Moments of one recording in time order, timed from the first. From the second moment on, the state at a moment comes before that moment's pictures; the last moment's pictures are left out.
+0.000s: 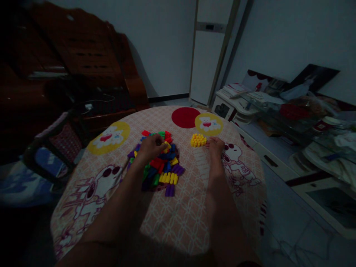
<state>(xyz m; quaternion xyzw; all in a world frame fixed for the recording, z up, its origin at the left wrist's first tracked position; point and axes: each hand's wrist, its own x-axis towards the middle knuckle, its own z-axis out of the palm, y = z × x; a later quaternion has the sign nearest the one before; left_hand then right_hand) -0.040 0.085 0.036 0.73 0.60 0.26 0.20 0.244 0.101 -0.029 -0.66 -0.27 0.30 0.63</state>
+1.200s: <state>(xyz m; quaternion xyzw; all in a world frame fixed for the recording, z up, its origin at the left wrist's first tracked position) 0.095 0.076 -0.004 0.71 0.57 0.31 0.28 0.247 0.099 -0.025 -0.68 -0.28 0.31 0.60</state>
